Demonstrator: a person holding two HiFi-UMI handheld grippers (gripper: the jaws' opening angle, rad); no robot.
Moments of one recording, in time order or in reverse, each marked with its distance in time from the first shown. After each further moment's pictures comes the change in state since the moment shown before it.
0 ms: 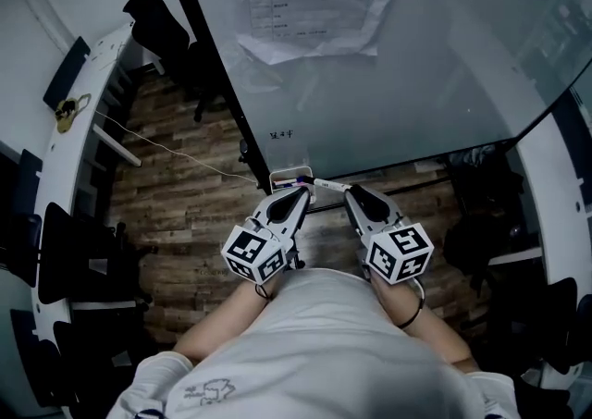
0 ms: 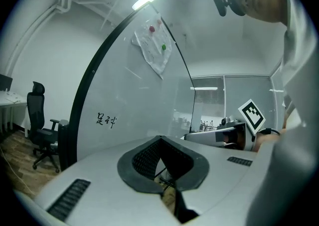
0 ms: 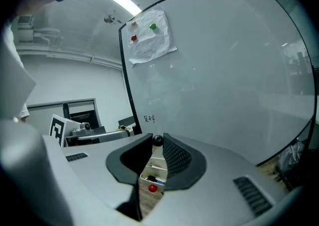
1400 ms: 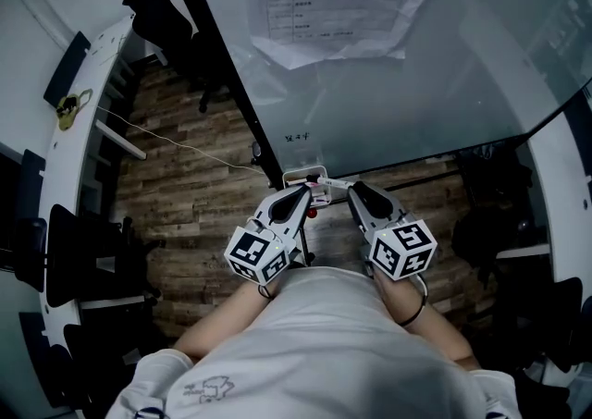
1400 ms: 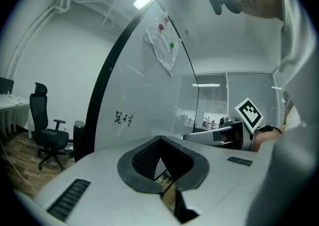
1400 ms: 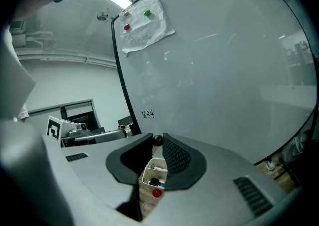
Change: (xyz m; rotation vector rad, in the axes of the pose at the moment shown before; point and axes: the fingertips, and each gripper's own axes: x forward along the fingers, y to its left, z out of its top) left arm -0.006 0.037 -0.003 0.008 0.034 0.024; right arm 0.039 0.002 -0.011 0.056 0.038 -0.004
